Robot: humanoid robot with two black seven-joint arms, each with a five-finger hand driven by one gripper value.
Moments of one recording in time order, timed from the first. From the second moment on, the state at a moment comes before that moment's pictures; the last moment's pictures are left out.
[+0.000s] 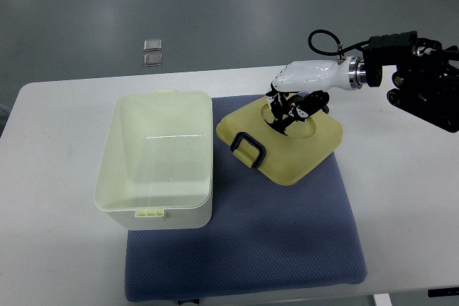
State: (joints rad) left arm 0.00 0.00 -0.02 -0.15 0.01 -0.01 0.06; right arm 1.20 -0.44 0.05 0.87 -1.61 0.15 0.61
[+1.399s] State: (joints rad) left arm 0.00 0.00 -0.02 -0.15 0.01 -0.01 0.06; right arm 1.12 -0.39 0.05 0.87 -1.31 0.32 0.56
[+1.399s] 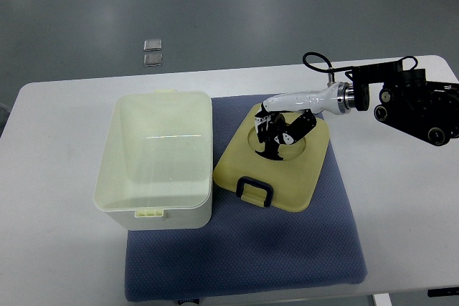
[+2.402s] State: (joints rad) left arm 0.00 0.00 -0.02 -0.15 0.01 -0.01 0.06; right arm 1.09 -0.39 0.09 0.87 -1.21 0.39 0.55
